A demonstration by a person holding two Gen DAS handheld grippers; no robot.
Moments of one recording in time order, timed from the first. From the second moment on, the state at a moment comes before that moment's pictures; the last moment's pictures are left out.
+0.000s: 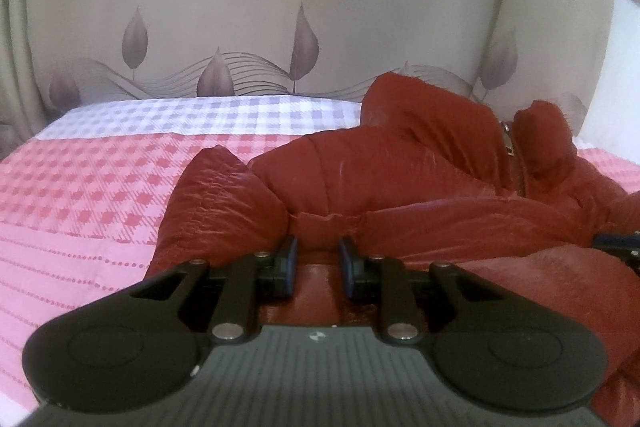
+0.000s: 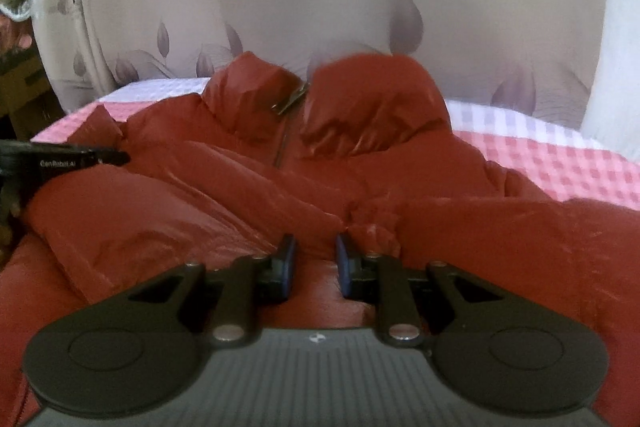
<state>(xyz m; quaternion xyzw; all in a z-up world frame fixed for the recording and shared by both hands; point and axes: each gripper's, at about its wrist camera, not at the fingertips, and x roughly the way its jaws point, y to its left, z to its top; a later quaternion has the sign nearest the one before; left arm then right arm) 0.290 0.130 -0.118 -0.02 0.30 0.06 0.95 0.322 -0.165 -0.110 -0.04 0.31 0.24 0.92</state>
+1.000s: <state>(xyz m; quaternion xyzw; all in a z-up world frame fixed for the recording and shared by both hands) 0.289 0.128 -0.119 0.01 0.30 0.05 0.95 0.291 -0.193 -0.111 -0.09 0.30 0.24 0.92</state>
